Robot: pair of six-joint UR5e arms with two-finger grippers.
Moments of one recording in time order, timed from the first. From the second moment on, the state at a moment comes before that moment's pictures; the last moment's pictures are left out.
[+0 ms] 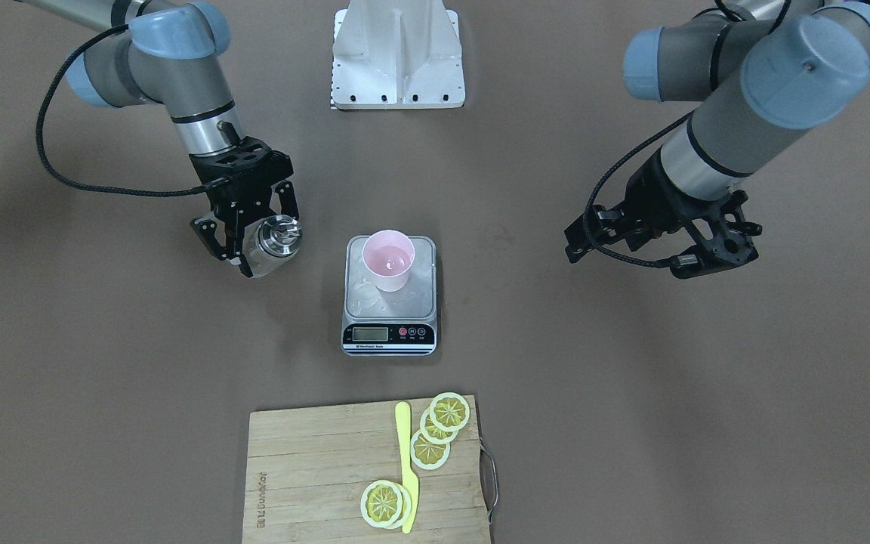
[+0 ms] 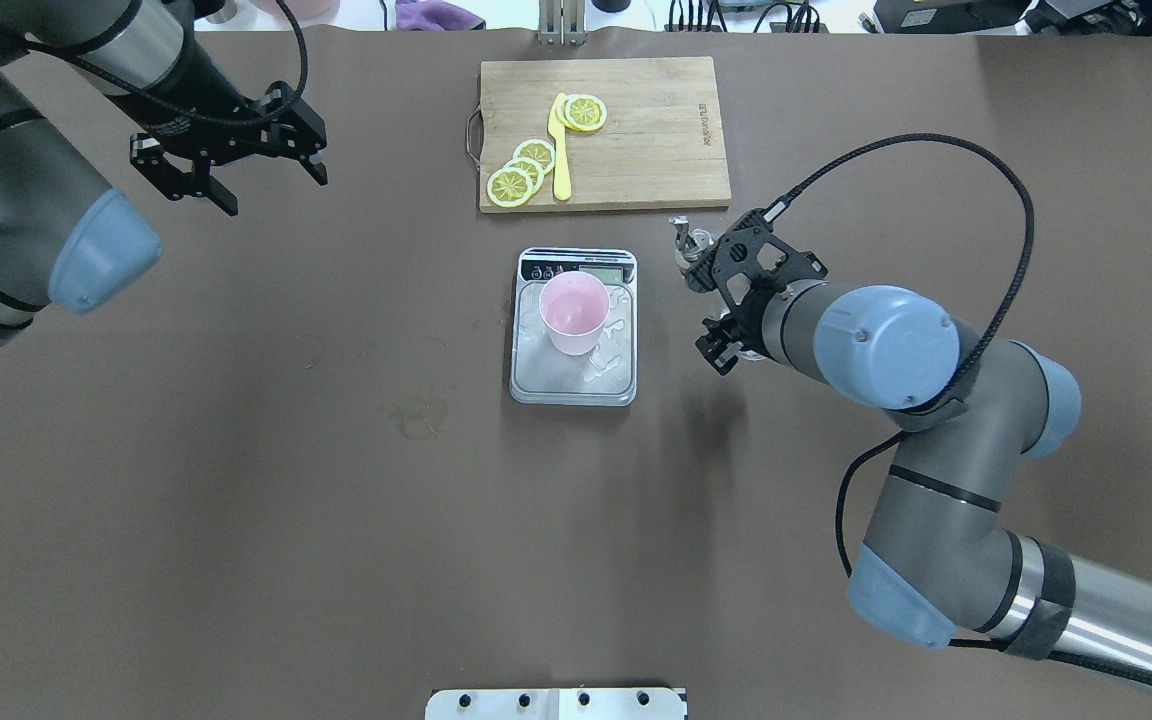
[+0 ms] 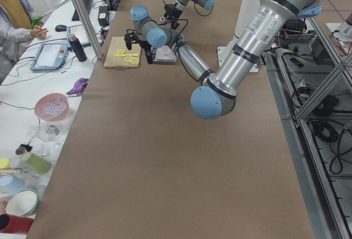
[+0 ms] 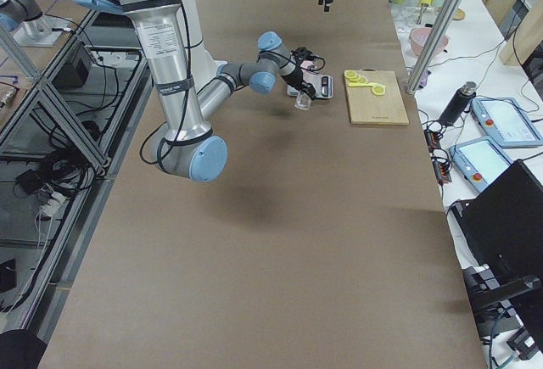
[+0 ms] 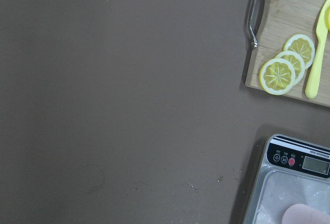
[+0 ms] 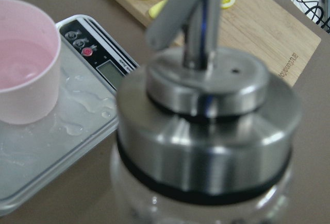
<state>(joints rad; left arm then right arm) -1.00 -2.14 -1.74 -1.56 -2.35 -1.11 0.51 -1.18 1.86 -1.30 1.44 0.39</state>
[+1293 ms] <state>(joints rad) -1.06 -2.04 -1.78 -1.55 -2.35 -1.01 0.45 -0.89 1.83 -2.09 1.27 -0.02</state>
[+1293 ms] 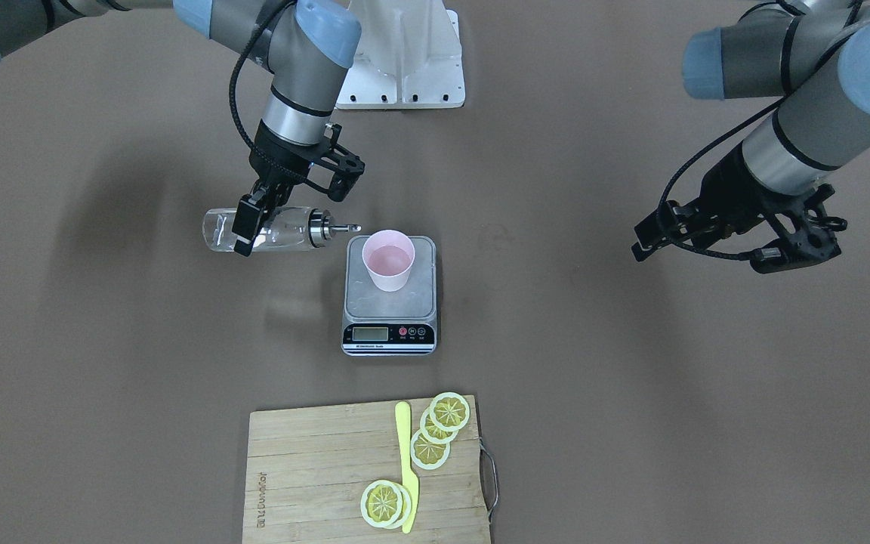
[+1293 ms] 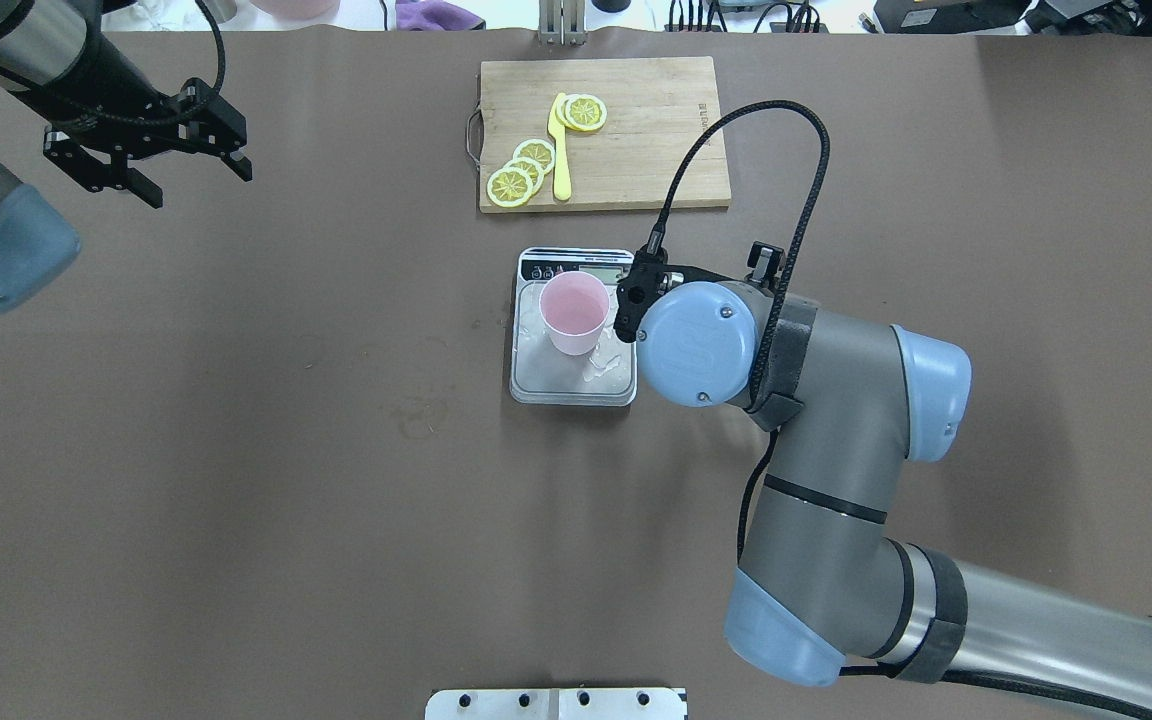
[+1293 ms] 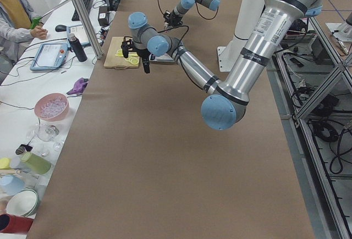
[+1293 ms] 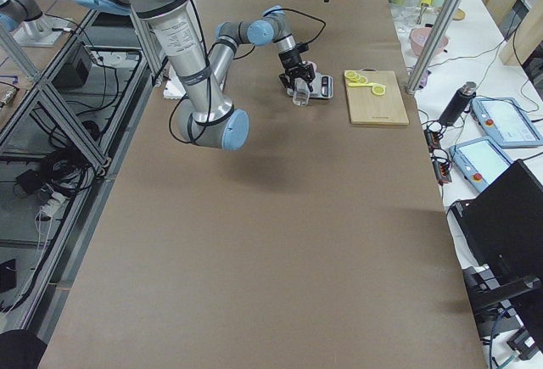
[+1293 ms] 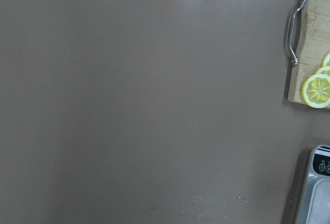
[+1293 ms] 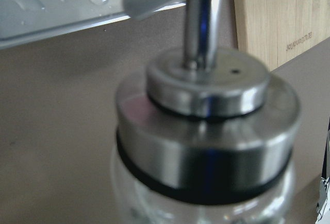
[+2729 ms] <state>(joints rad) -1.06 -2.03 -1.78 -1.55 -2.35 -1.01 0.45 -0.65 1.58 -2.37 1.11 -0.27</state>
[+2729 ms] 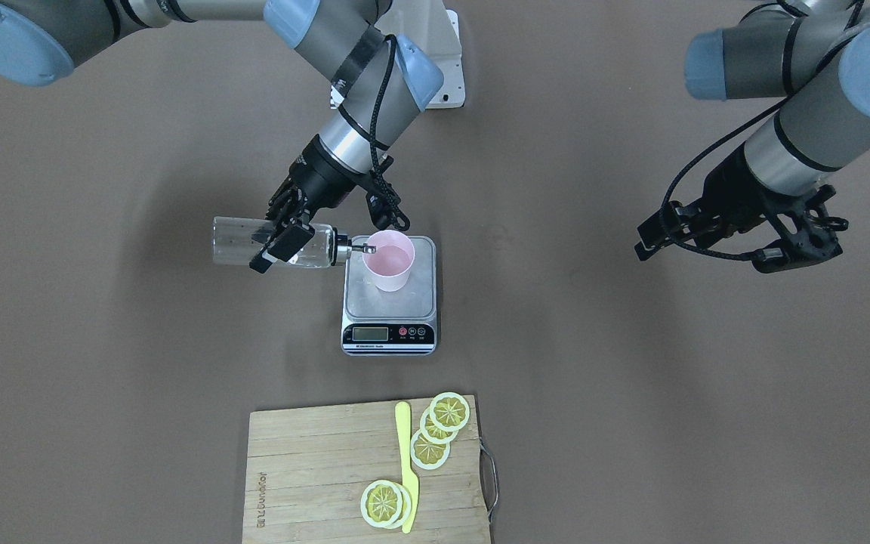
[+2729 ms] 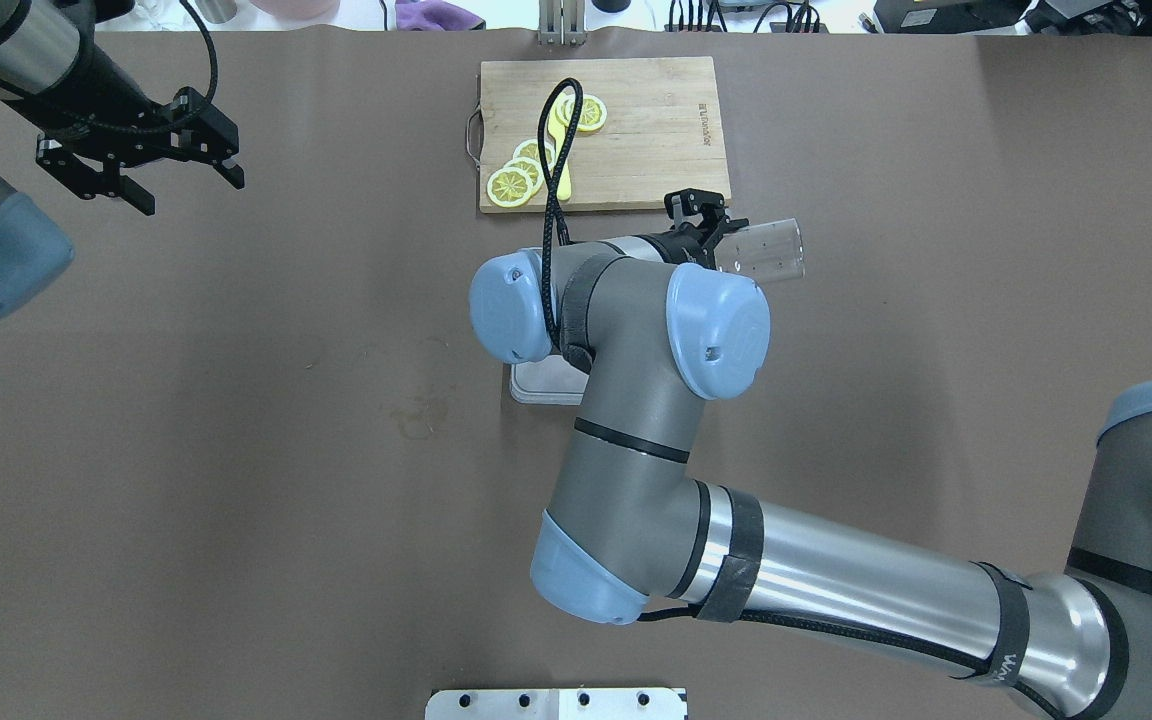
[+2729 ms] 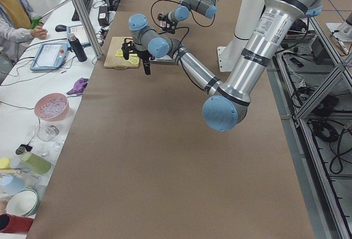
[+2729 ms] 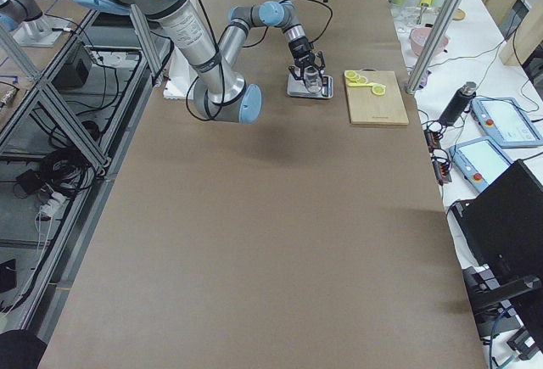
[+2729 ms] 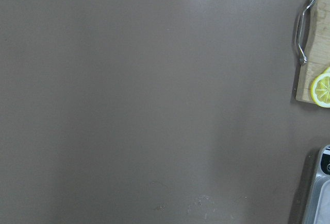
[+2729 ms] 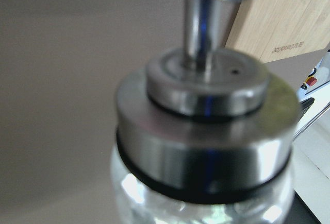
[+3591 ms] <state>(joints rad) -1.06 -2.02 -1.79 -1.55 -2.35 -1.01 0.45 -0.64 1.56 -2.41 1.06 -0.38</state>
